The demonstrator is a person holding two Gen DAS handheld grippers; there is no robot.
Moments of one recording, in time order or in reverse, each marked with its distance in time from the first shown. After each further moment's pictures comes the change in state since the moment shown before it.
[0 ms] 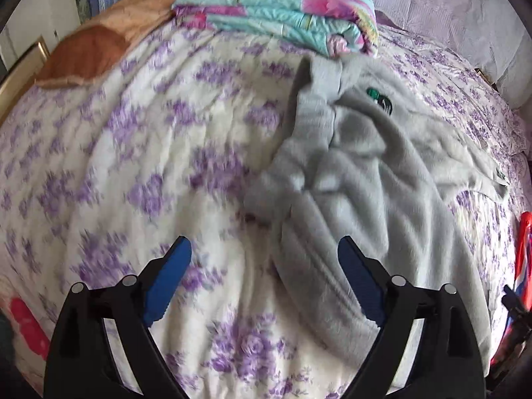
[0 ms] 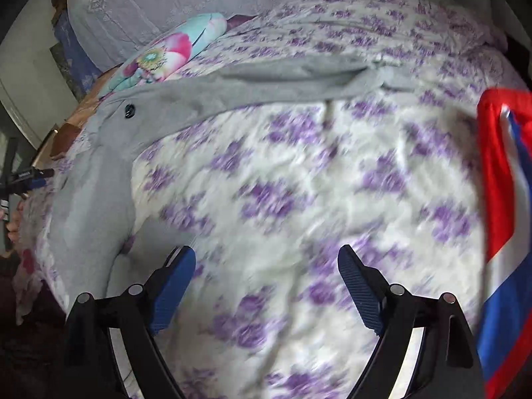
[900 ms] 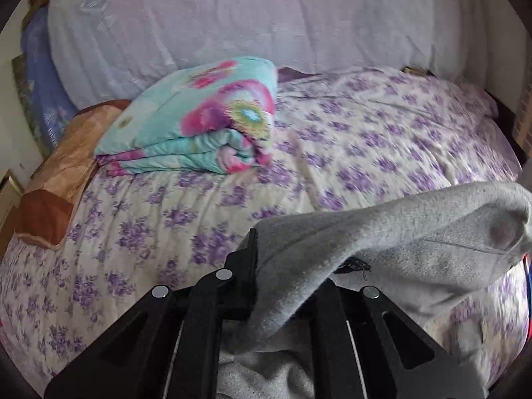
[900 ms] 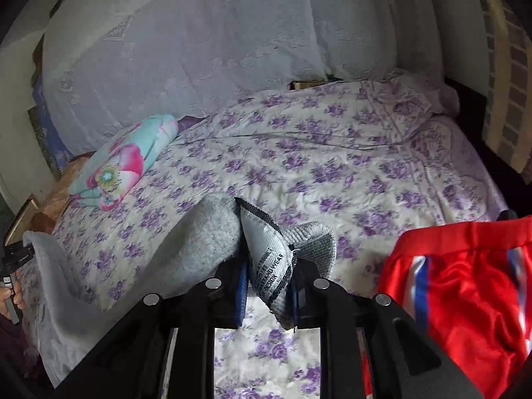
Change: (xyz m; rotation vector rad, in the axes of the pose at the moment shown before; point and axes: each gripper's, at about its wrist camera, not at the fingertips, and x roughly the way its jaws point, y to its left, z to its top) left arm -0.040 -0.144 0.088 0.339 -0.341 0.016; right arm -0.117 -0.086 0.178 0.081 -0.317 -0.266
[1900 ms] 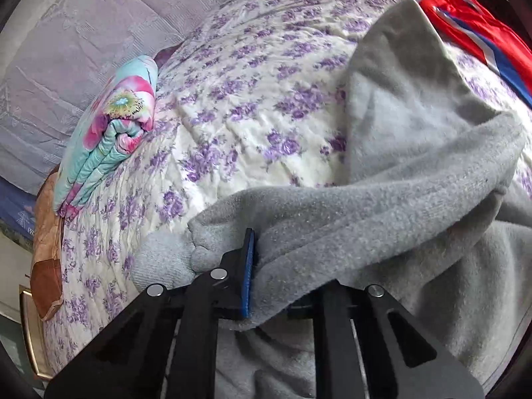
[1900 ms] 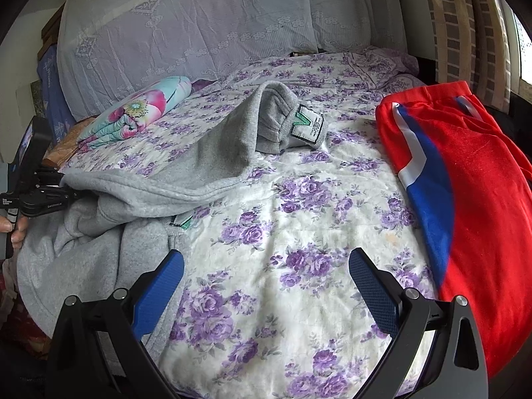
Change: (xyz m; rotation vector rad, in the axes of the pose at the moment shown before) left arm -0.024 -0.130 -0.145 0.590 0.081 -0.073; right arm -0.090 0.085 -0.279 0.000 -0.093 -0.030
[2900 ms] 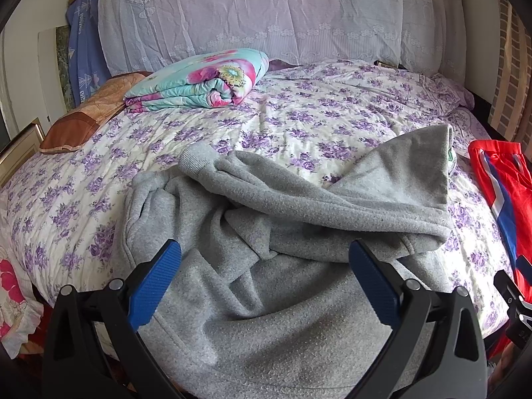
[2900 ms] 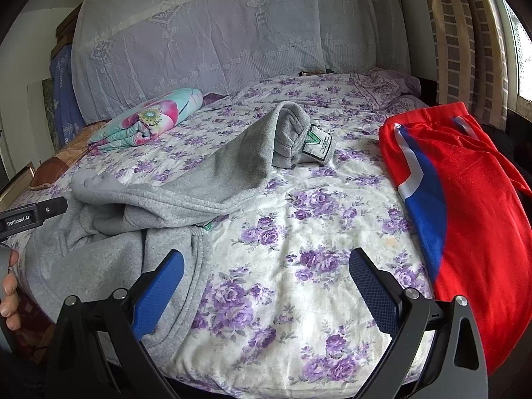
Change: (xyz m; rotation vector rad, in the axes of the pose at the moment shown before) left arm -0.097 -0.056 -0.083 -0.662 -0.162 0.123; right arm -0.033 0.029 -0.024 -0.060 -0.083 0.004
